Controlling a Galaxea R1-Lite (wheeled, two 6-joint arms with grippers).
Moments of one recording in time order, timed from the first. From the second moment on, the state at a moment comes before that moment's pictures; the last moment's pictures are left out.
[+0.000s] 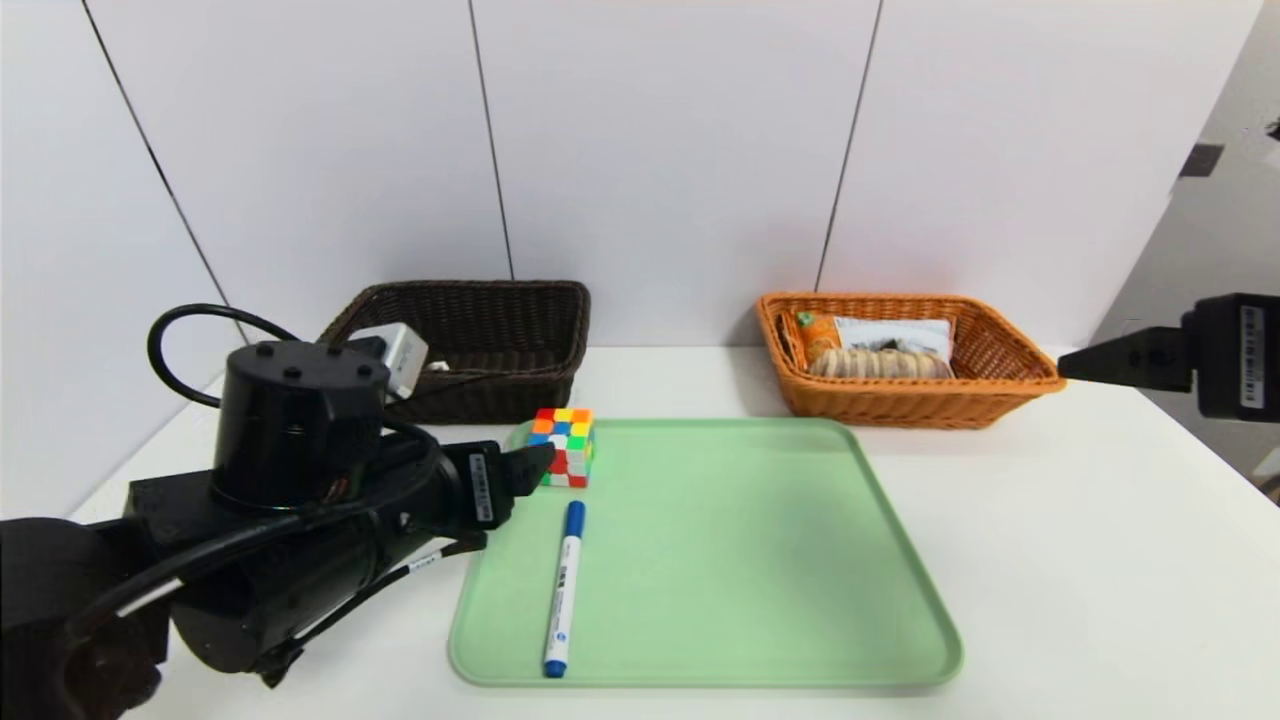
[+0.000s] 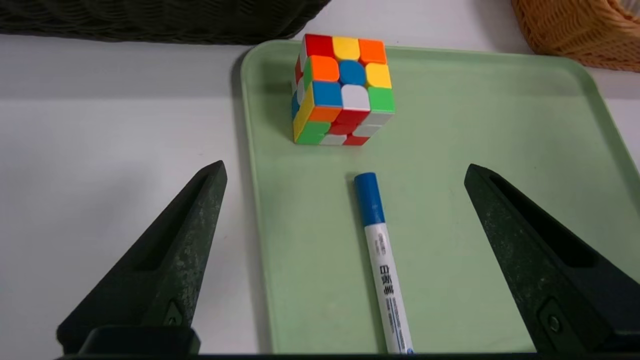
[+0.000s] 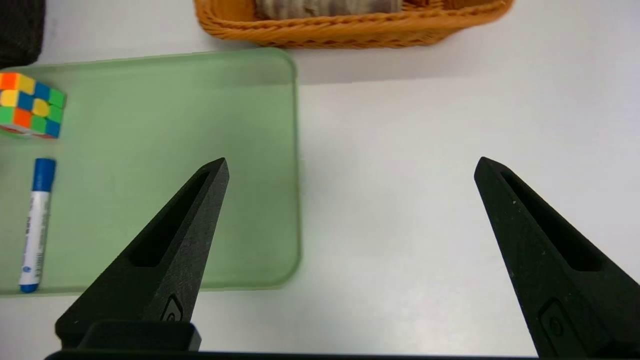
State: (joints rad) left arm -0.66 1.53 -0.66 -0.48 0.31 -0.46; right arm 0.48 1.29 -1.33 0.71 -0.39 0.36
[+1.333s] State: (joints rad) left arm -0.83 1.80 -0.71 -0.63 0.62 -0.41; right arm 0.46 1.11 -1.16 0.71 -0.38 0.35
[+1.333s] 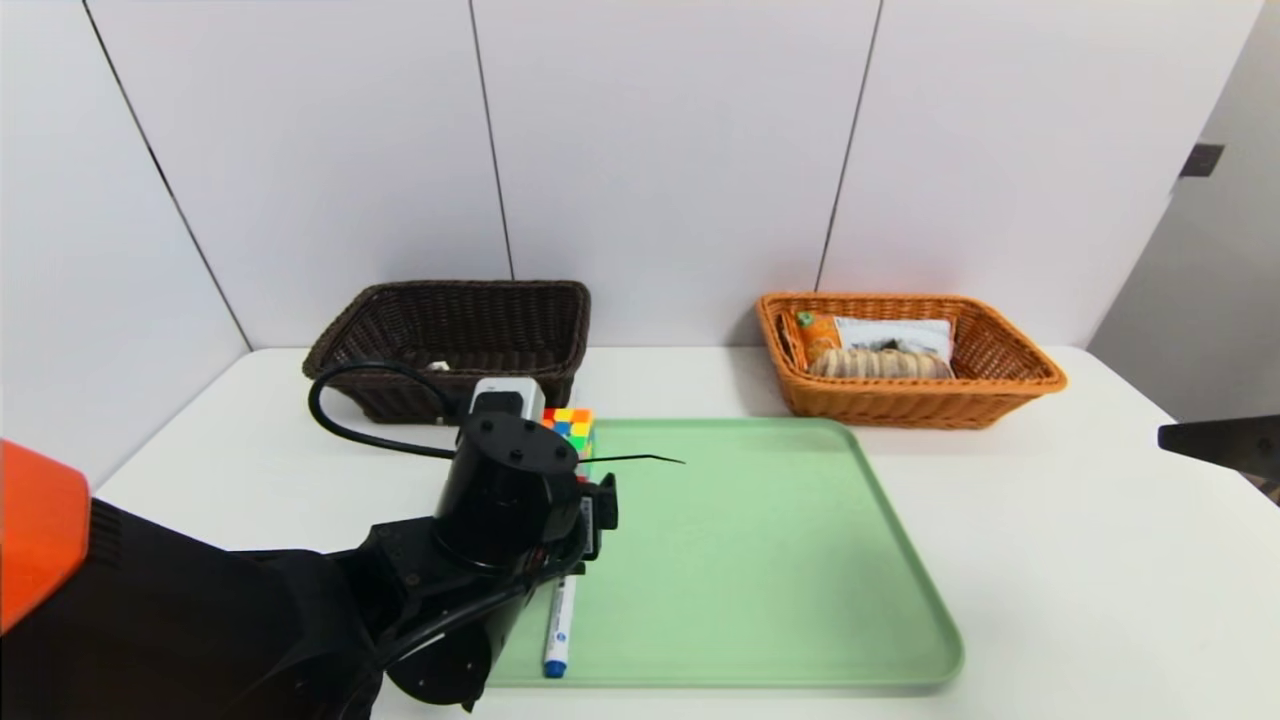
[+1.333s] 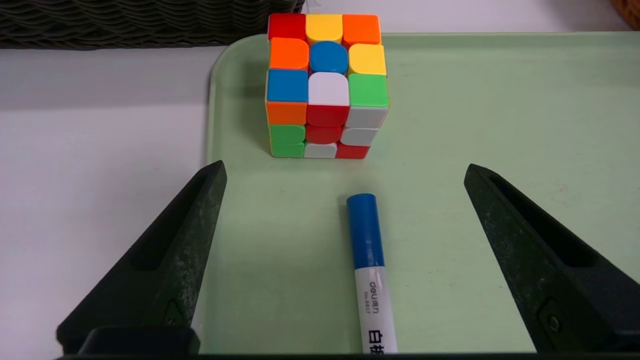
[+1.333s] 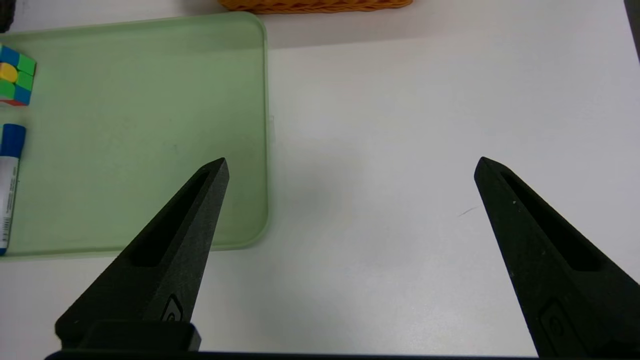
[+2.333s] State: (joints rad) left arm -0.77 1.94 -0.74 -0.80 0.62 -0.32; right arm 0.46 1.07 -1.15 0.71 -0.38 0.31
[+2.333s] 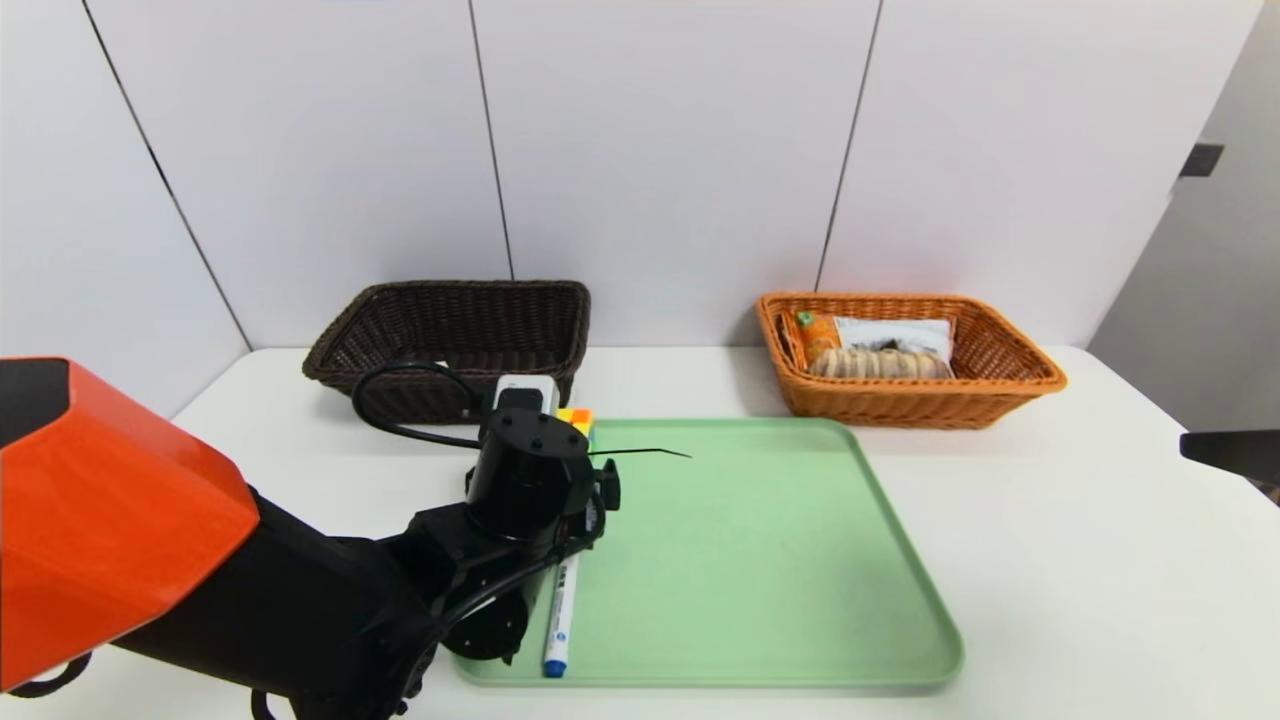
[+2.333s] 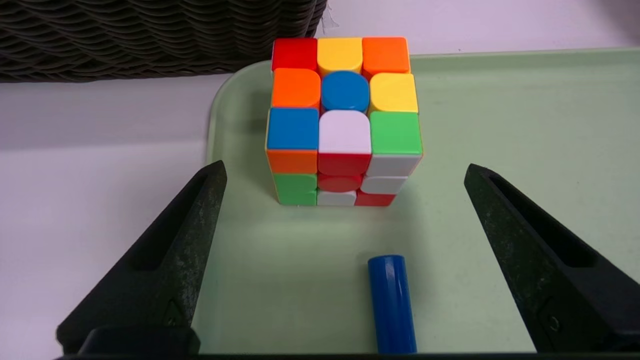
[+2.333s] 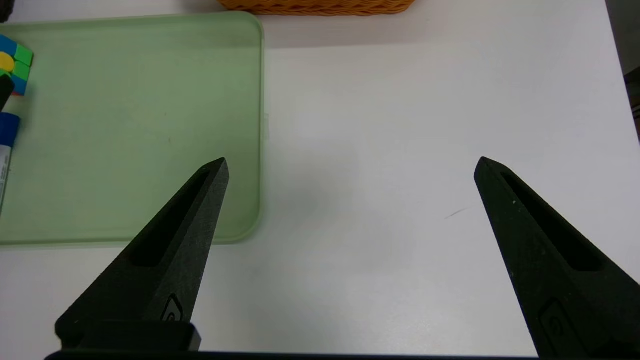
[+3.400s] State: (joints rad) left arm -0.73 2.05 -0.82 -0.86 0.61 -0.29; right arm 0.46 1.07 -1.14 0.71 -0.38 0.29
